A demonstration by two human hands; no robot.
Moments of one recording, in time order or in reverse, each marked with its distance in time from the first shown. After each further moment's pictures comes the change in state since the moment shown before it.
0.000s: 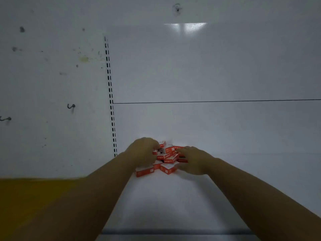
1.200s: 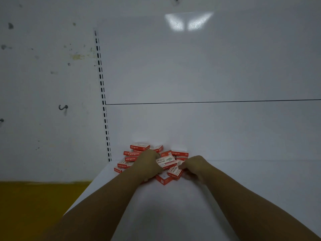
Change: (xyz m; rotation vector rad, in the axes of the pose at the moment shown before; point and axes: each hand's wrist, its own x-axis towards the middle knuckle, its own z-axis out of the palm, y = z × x) left_hand 0.042 0.010 0.051 -0.309 -0.050 -0.203; right_hand 0.040 0.032 0.027 1.123 0.081 0.672
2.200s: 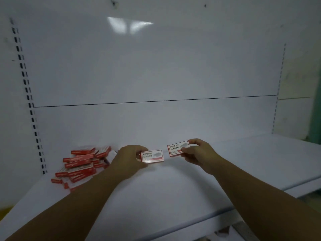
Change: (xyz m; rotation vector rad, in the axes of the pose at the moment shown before) left_hand -0.020 0.082 0.026 -0.266 0.083 0.431; right_hand -0.112 0.016 -0.148 0.294 0.259 -0.231
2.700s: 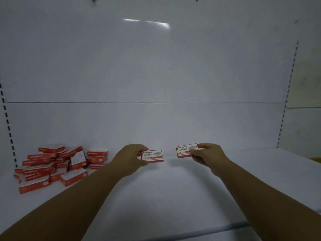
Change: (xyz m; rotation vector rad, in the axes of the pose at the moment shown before) left_hand 0.070 0.084 0.093 0.153 0.007 -0.123; right_hand 0.070 -0.011 -0.151 -0.053 0.036 -0.029
